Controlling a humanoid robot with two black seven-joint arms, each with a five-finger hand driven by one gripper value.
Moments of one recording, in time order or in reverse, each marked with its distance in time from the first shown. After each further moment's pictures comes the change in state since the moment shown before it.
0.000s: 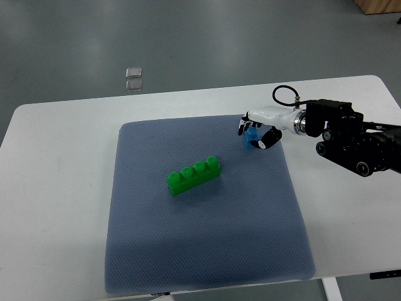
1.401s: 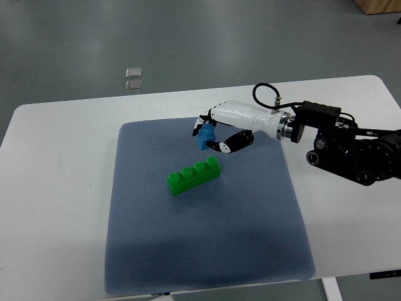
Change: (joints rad) left arm -0.001 0.000 0.000 0.000 0.000 0.000 0.000; right arm -0.020 -0.056 0.033 0.286 0.007 -0.203 0.249
